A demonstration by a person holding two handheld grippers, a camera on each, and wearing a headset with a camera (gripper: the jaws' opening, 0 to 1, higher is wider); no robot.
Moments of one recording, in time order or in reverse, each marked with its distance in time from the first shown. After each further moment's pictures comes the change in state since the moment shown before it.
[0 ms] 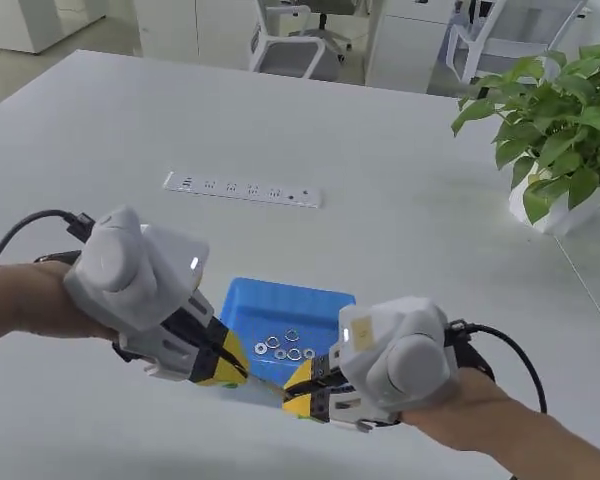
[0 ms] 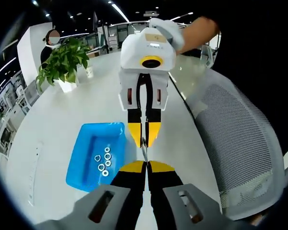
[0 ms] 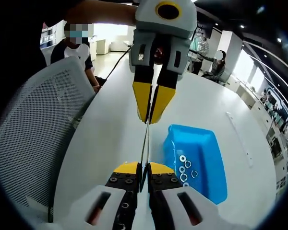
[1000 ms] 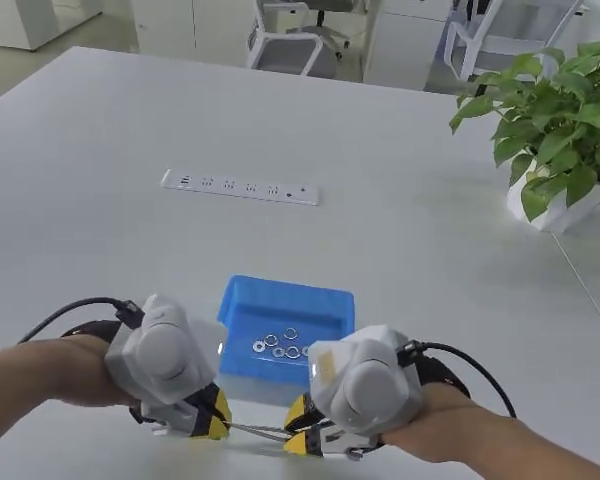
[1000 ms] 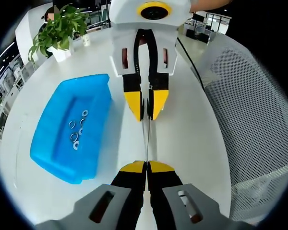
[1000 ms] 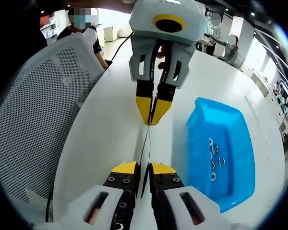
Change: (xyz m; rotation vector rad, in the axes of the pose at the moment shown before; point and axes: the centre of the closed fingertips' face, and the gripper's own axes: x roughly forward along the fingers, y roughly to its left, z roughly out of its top) left arm 0.058 -0.016 -0.076 -0.081 0.199 -0.007; right arm 0.033 0.029 -0.042 0.012 0.142 0.128
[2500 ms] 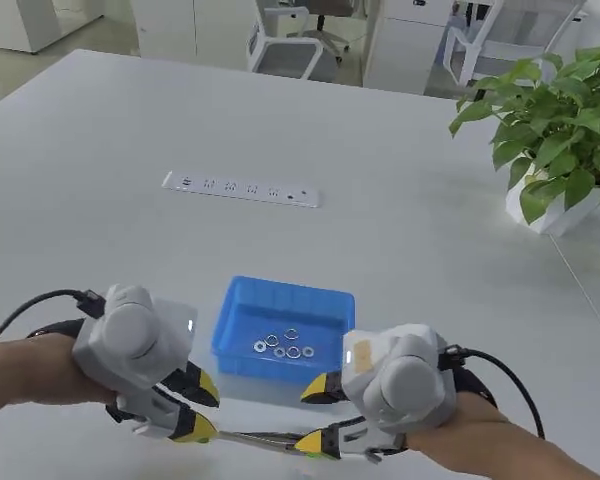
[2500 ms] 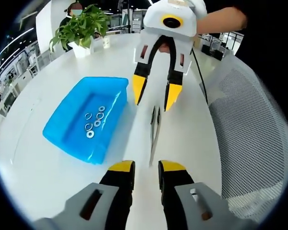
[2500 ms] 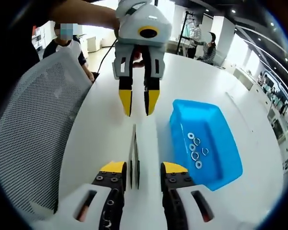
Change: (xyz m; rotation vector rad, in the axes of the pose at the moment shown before) left arm -0.035 0.006 0.003 -0.176 -0.130 0.089; right arm -0.040 -0.014 0.002 0.122 -0.088 -0.154
